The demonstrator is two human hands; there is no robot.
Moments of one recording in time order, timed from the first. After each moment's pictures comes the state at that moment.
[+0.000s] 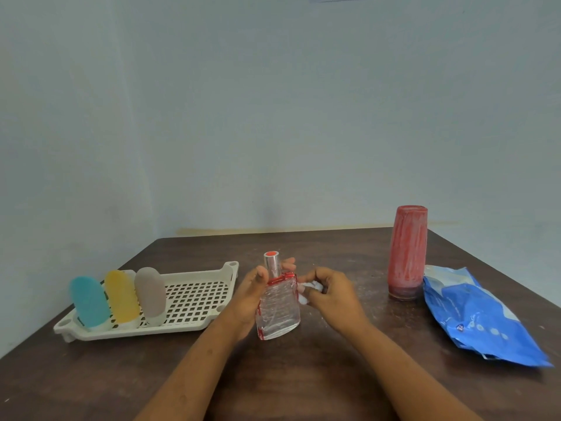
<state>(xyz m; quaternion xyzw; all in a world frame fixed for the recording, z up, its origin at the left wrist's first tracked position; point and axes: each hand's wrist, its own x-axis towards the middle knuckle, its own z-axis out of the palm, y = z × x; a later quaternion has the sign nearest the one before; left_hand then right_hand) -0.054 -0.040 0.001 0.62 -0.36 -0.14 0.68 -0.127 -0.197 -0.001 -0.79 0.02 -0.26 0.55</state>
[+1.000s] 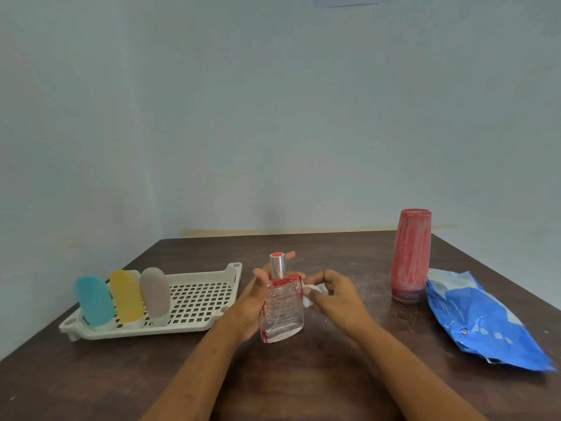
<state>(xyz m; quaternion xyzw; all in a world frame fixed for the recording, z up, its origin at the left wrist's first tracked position) -0.058 -0.040 0.003 0.62 -0.37 -0.18 0.68 -0.130 -0.197 -0.001 -0.75 0.05 -0.21 0.62</state>
